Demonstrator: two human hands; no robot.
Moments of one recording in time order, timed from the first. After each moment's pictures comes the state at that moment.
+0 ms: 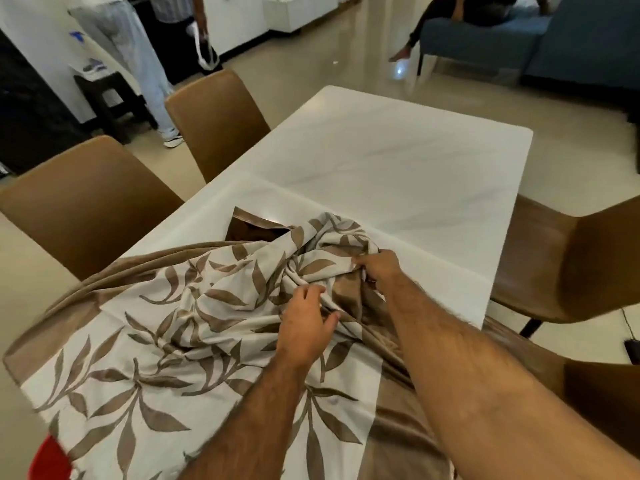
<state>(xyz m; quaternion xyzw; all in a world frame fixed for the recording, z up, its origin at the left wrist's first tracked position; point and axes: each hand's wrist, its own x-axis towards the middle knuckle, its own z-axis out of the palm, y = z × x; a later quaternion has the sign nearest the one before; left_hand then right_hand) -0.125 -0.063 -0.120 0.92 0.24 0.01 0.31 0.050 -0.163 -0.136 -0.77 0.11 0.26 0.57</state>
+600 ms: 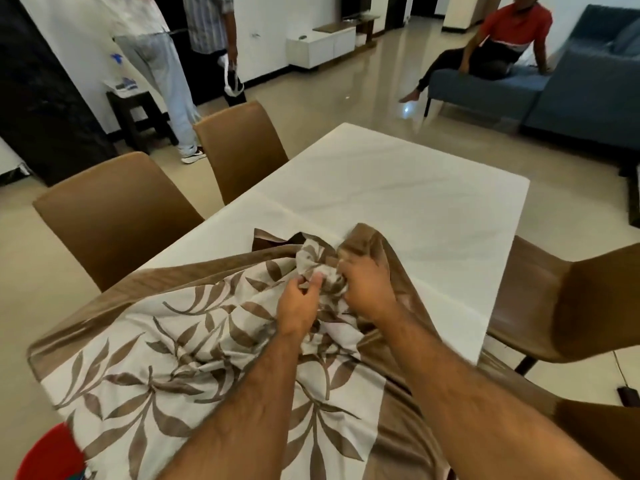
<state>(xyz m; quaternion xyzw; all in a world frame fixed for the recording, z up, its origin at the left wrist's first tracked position) -0.108 -0.029 -0.056 0.74 0.39 0.07 0.54 -0.003 -0.138 -0.057 -0.92 -0.38 -0.01 0.13</state>
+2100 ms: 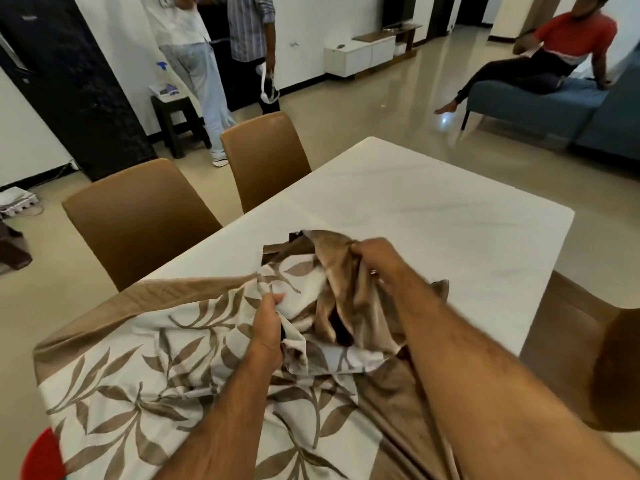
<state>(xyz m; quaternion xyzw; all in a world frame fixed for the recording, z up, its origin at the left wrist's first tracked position) -0.095 -0.009 -0.032 0.38 0.49 0.15 0.77 0.106 -0.097 -0.008 -0.82 -0.13 0.29 0.47</state>
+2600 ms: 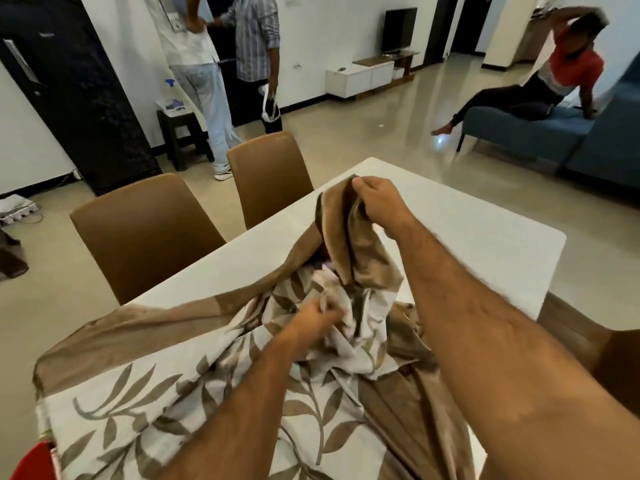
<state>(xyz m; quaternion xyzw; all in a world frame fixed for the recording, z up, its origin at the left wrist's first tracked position) -0.067 -0.018 0.005 0.70 0.32 -0.04 0.64 0.134 -0.058 0.105 -0.78 -0.27 0.11 0.56</state>
